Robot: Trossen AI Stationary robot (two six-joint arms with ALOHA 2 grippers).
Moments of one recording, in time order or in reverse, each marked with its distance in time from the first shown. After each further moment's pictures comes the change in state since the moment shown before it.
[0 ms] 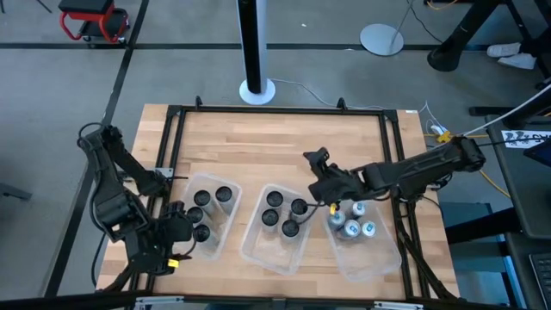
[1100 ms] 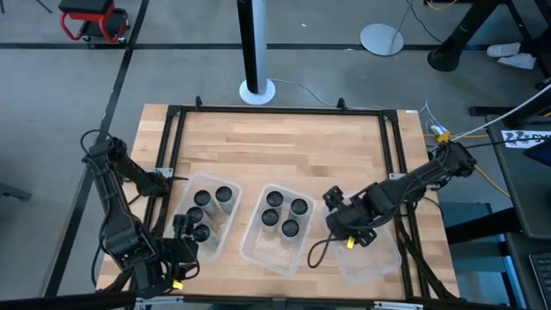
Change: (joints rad) left arm -0.069 0.168 0.000 0.003 -0.163 0.120; right arm 0.213 0.132 0.270 -0.670 -0.775 0.714
